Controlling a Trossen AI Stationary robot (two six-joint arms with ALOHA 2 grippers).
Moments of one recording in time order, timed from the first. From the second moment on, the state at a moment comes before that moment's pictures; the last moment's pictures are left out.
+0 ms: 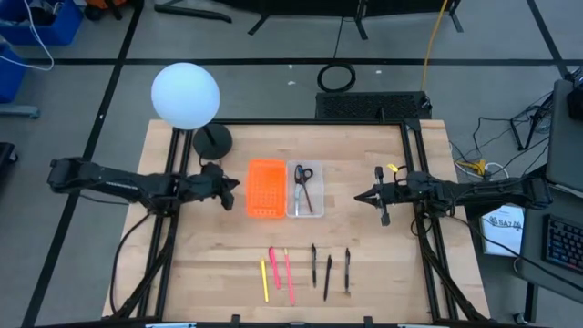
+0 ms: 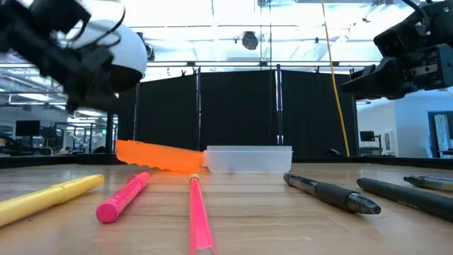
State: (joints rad) left arm -0.06 0.80 0.35 -0.21 -0.45 -0.65; right arm -0.09 0.49 0.02 0.31 -0.13 -0.15
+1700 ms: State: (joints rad) left arm -0.65 2.07 1.54 -0.80 -0.10 -1.90; right arm -0.08 0.31 0.02 0.33 -0.48 0.09
